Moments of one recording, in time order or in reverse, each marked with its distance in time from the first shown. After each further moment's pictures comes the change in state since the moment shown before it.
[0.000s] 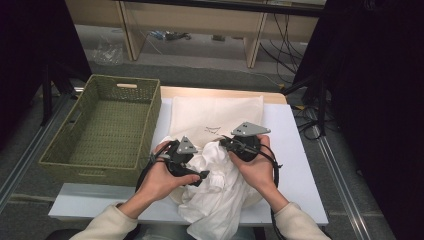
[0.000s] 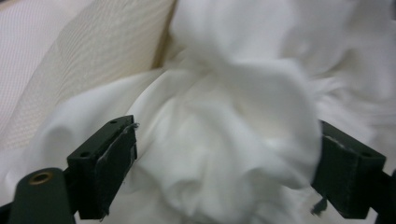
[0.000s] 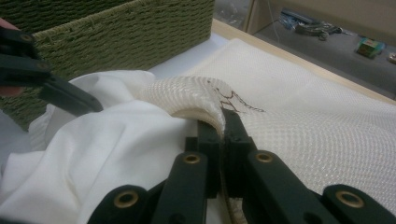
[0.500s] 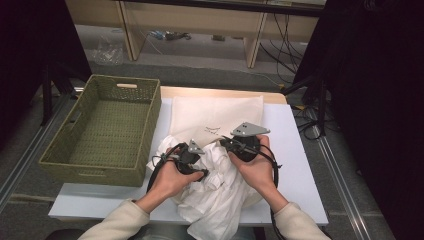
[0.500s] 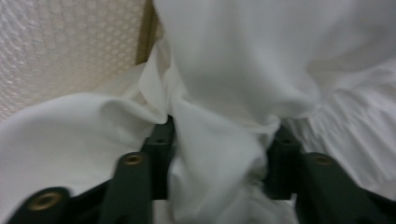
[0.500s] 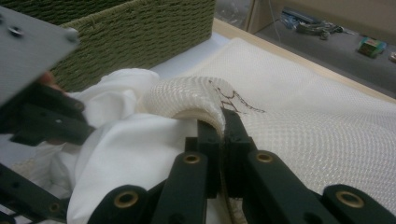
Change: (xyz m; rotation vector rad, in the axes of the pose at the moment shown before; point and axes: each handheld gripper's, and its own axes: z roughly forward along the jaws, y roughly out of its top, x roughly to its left) left arm -0.009 0.004 0.017 0.078 -0.065 -0.003; right arm 0.000 -0.001 0.001 0.000 0.004 0.001
